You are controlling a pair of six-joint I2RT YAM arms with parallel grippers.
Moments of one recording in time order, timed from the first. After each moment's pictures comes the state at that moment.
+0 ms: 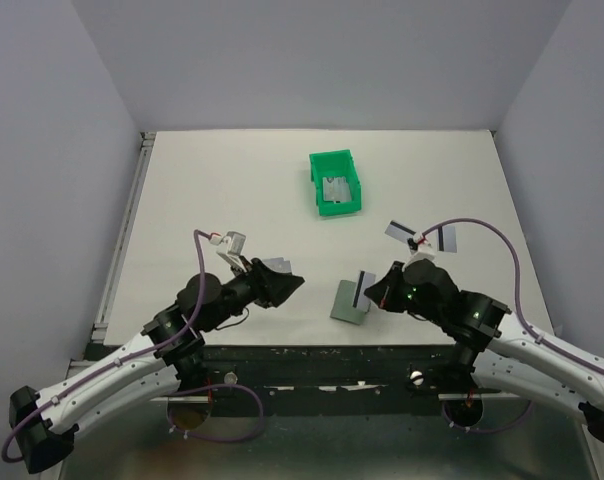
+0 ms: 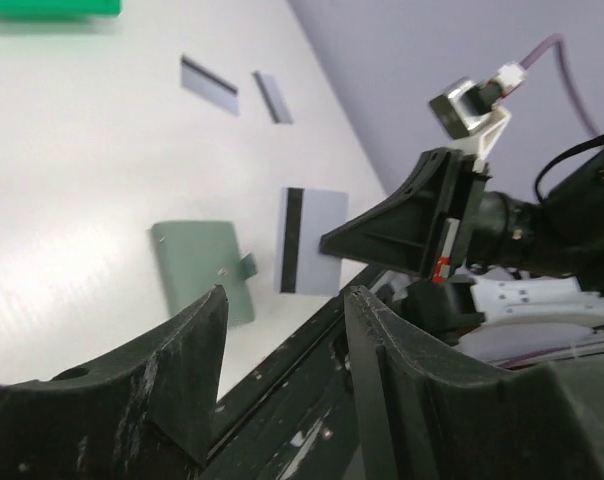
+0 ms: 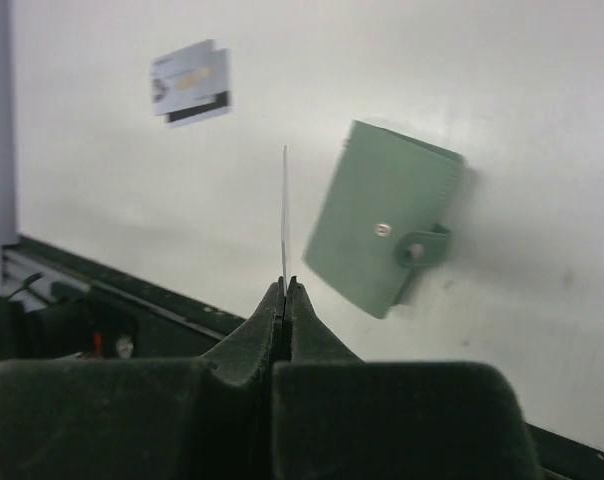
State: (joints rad) left arm -0.91 0.50 0.39 0.06 -0.03 -0.84; right arm 0.94 0.70 0.57 -0.41 0.22 0.92
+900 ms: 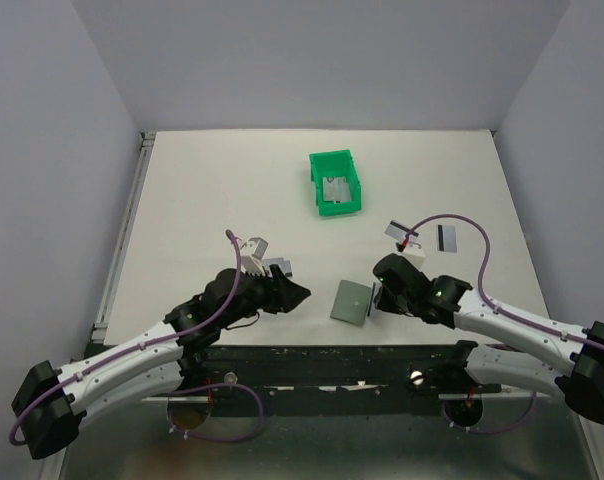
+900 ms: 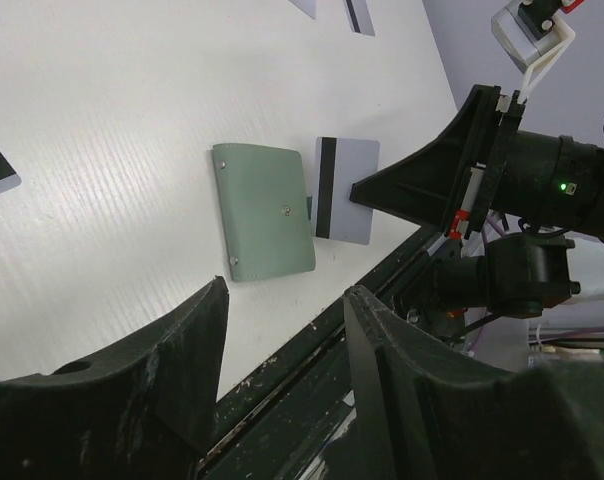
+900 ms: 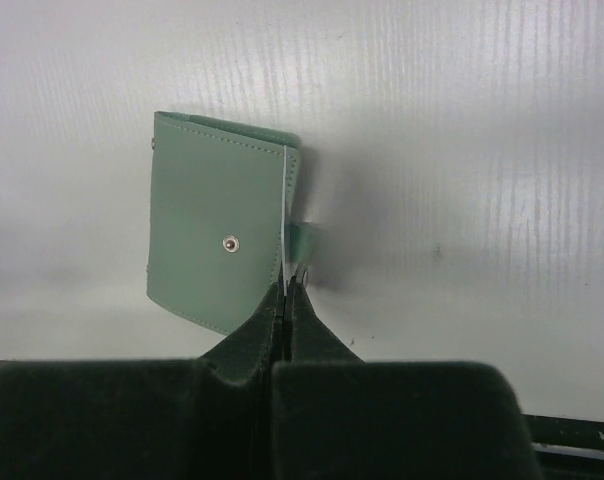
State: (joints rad) left arm -0.91 0.72 0.35 0.07 0.01 -0.84; right arm 0.88 1.03 0.60 -0.57 0.33 0.97
